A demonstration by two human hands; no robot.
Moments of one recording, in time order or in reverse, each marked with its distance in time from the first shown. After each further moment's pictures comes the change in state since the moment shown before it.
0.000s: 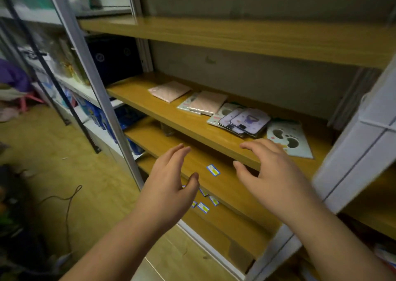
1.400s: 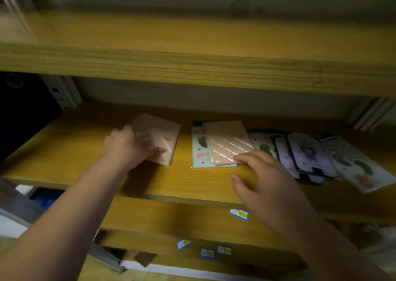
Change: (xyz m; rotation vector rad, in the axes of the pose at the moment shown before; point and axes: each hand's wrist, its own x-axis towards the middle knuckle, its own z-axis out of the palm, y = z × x) left_hand 0.464 -0.251 -0.023 0.319 -0.321 -0.013; right_hand 0.231 -0.085 0.174 -0.196 0.160 0.425
